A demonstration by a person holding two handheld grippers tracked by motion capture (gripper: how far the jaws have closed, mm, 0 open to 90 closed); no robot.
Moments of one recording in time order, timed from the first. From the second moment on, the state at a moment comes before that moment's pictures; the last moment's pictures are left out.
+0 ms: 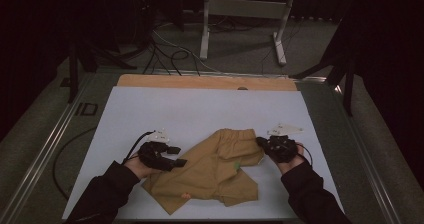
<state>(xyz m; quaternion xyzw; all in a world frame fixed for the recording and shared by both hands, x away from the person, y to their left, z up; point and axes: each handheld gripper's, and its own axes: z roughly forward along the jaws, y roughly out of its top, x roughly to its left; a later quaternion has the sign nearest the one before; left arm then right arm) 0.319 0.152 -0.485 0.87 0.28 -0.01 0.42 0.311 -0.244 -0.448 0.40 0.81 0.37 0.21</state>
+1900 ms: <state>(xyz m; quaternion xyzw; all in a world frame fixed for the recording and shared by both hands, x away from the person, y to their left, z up) 0.255 0.139 -0.494 0.90 0.28 0.01 0.33 0.323 -0.237 -0.474 0.40 0.83 0.35 0.20</state>
